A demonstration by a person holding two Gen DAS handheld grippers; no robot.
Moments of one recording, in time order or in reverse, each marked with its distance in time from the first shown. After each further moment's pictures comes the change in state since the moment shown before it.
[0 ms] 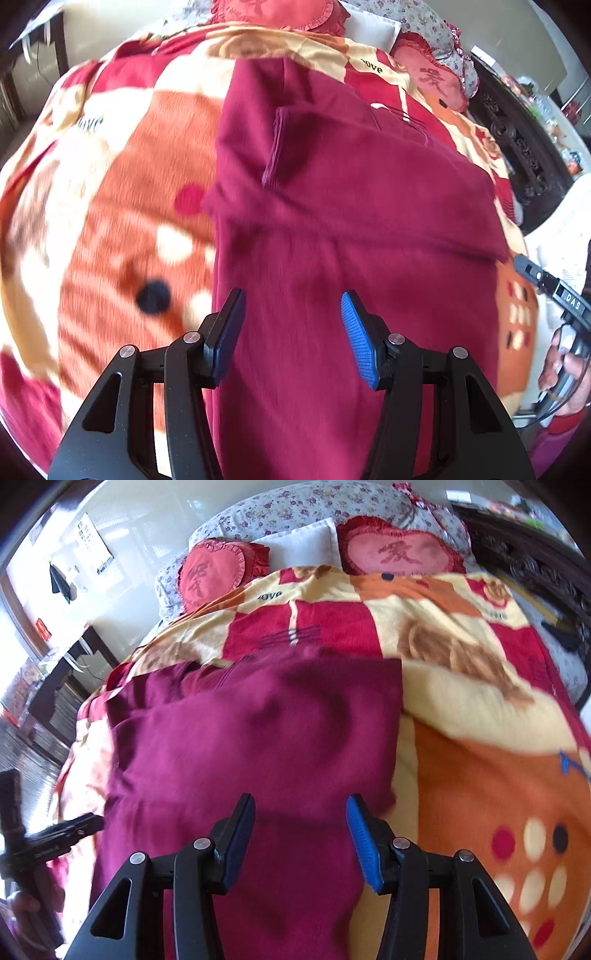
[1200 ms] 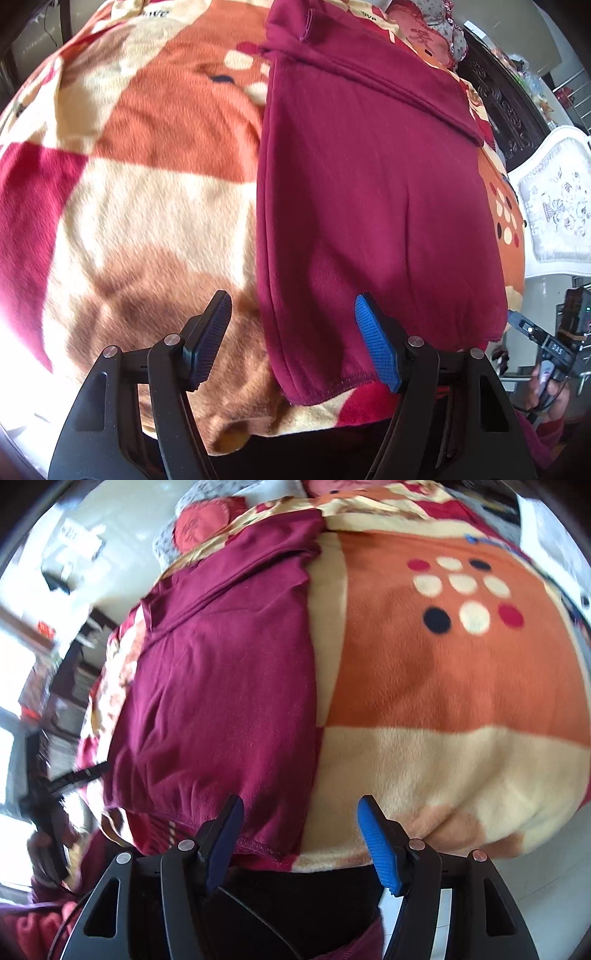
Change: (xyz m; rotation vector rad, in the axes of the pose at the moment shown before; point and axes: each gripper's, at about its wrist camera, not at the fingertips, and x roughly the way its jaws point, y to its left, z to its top) left arm -0.049 0.041 -0.158 -0.006 0.146 -0.058; right arm -0.101 -0.035 -0.237 0.149 0.198 0.088
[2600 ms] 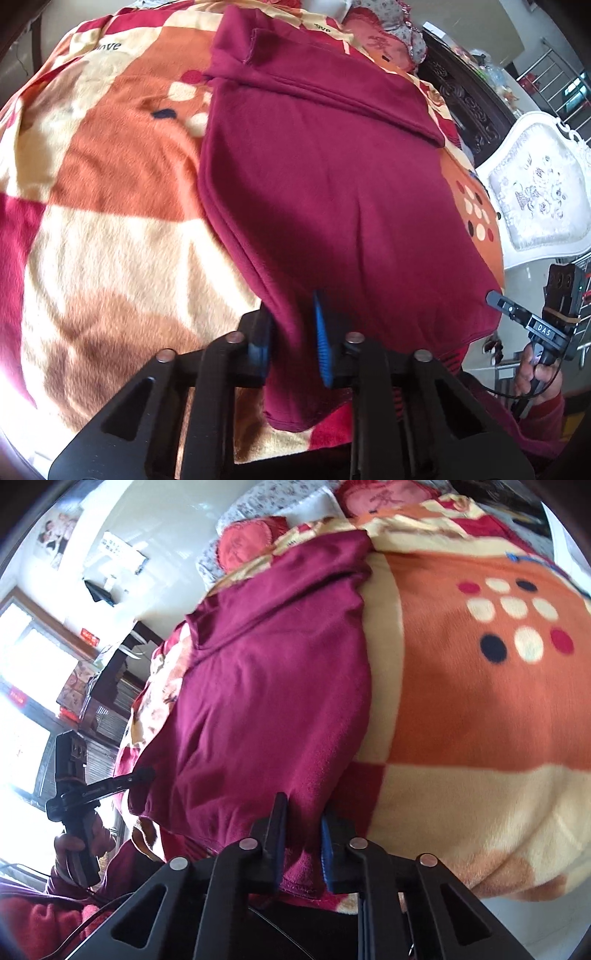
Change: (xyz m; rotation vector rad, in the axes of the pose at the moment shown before) left arm 0.003 -0.030 0.014 0.102 -0.079 -0.095; right arm 0.005 0.015 0.009 -0.107 -0.102 0.159
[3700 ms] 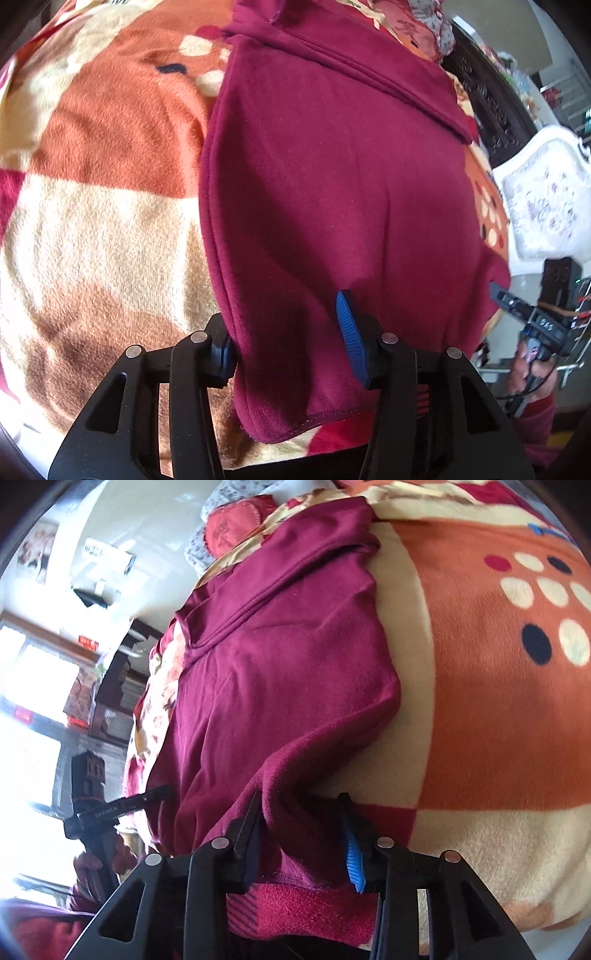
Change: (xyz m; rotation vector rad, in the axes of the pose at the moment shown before) left arm 0.030 0.004 0.010 -0.087 0.114 0.008; right arm 0.037 -0.007 0.035 0.077 0.119 0.059
